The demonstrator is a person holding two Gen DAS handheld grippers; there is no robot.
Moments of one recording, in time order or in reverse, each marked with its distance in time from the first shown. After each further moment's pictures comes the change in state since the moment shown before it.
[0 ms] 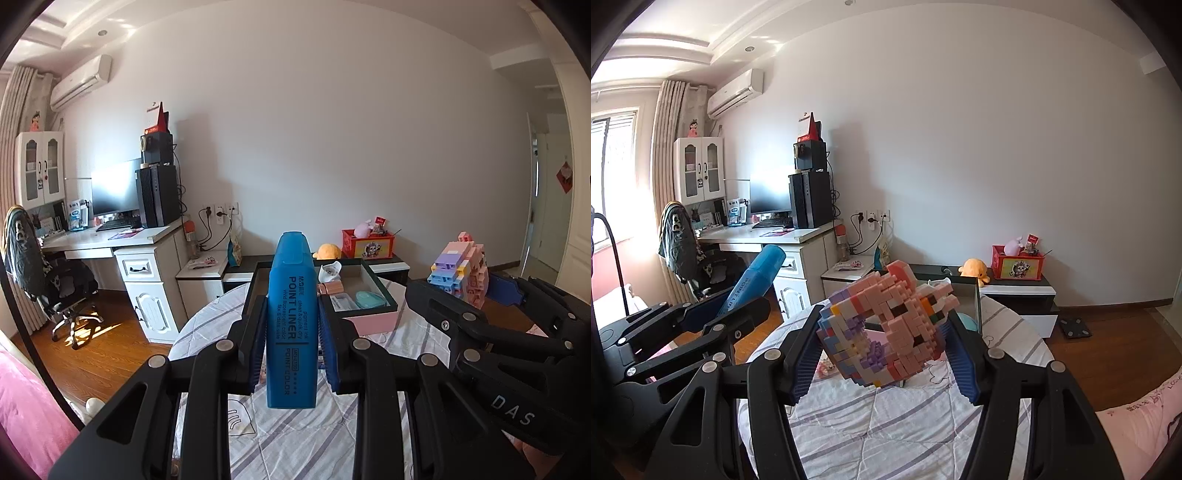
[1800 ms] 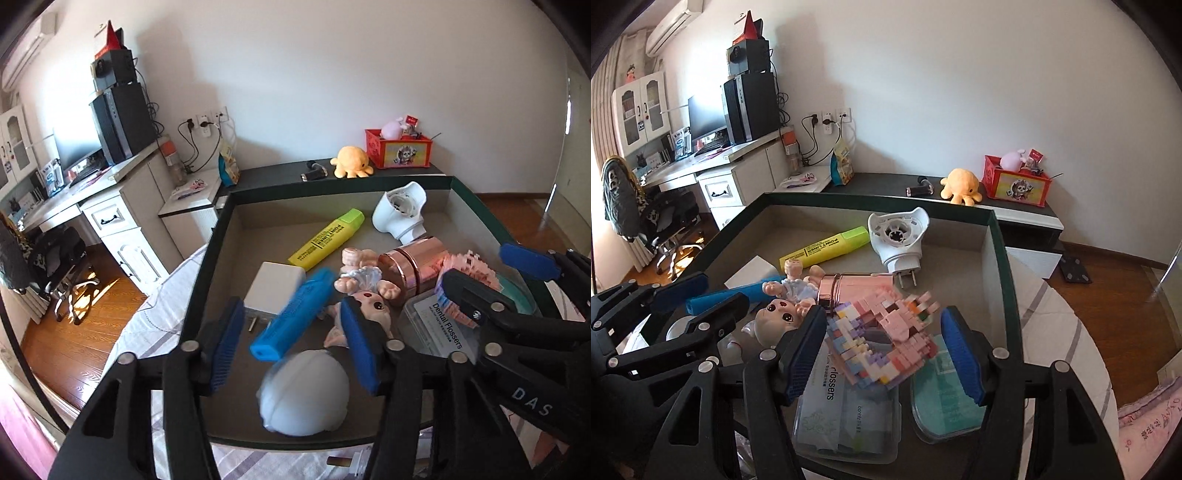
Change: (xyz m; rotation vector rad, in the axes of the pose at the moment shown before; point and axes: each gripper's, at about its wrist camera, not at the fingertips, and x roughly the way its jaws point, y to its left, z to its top) left arm 0.352 -0.007 -0.003 0.068 0.397 0.067; right arm 0.303 -0.097 -0.011 0.035 0.394 -0.096
